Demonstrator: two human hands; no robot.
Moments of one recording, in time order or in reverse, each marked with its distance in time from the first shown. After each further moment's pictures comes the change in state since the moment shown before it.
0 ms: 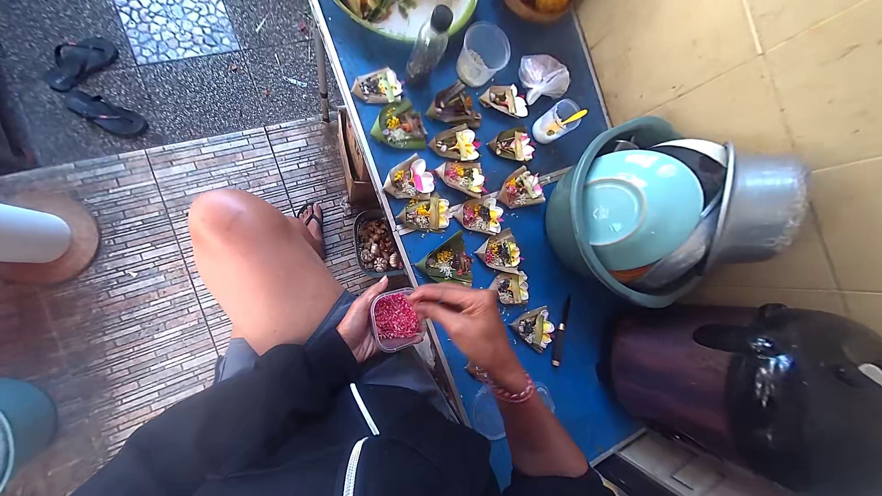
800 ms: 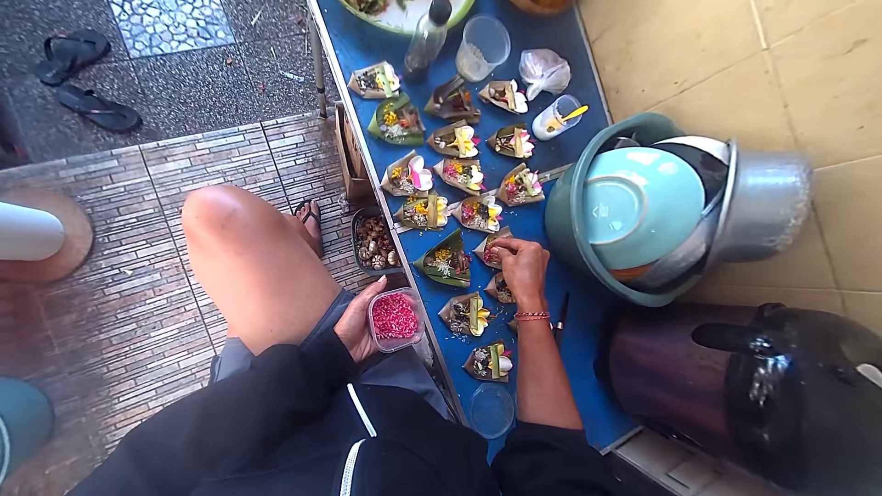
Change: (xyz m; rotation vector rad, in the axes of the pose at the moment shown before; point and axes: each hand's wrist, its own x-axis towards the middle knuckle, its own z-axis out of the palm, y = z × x) left_hand 0.001 0.000 -0.001 -0.032 -0.048 -0.031; right_hand 0.033 0.104 -0.096 -0.633 0.356 0.297
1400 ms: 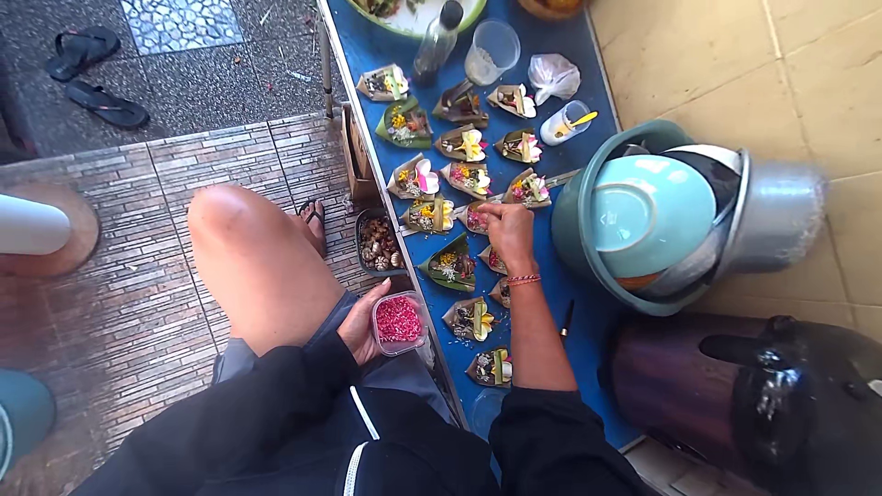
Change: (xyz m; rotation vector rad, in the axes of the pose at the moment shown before) left_hand -0.001 0.002 0.004 0.019 0.080 0.015; right_hand 0.077 -0.050 0.018 -0.062 -0.122 -0.070
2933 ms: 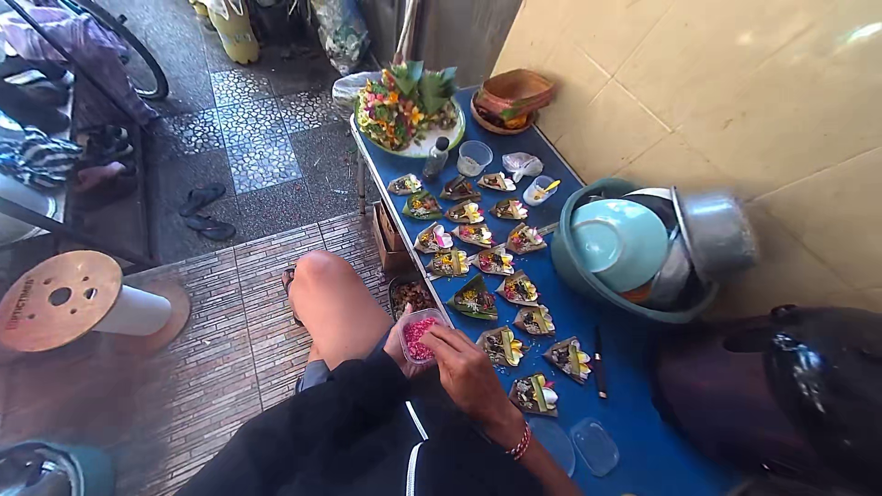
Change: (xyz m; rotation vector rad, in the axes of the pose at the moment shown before) left_hand -0.014 -0.014 -0.011 0.012 -0.213 0.222; right_hand -0.226 -0.116 0.033 0.101 0.298 -0.754
